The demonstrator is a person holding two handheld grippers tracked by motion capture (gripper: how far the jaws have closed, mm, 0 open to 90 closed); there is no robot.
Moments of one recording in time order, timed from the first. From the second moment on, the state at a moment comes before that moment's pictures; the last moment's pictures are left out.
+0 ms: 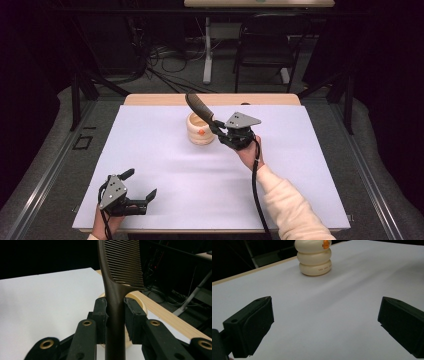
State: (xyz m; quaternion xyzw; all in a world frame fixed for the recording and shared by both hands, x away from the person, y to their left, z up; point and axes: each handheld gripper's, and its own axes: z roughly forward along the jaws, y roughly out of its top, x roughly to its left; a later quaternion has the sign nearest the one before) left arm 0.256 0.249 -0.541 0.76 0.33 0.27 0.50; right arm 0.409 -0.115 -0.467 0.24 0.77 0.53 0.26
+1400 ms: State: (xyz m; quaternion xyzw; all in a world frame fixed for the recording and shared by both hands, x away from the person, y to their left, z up) left arm 0.256 0.248 -0.541 0.76 0.33 0.26 0.50; right arm 0.451 -0.083 -0.460 0.24 0.73 0.58 0.28
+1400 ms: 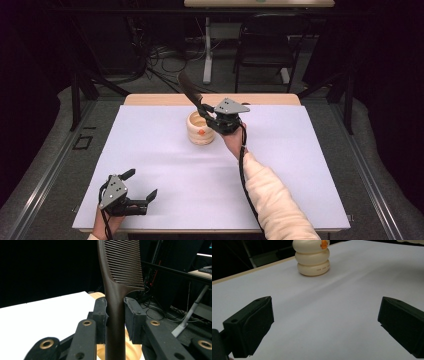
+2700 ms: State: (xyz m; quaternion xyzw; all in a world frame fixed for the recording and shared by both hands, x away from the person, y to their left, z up) left arm 0.257 0.248 -0.542 0.76 0.33 0.26 0.50; right arm 0.491 -0.048 -0.481 0.24 0.72 0.59 0.27
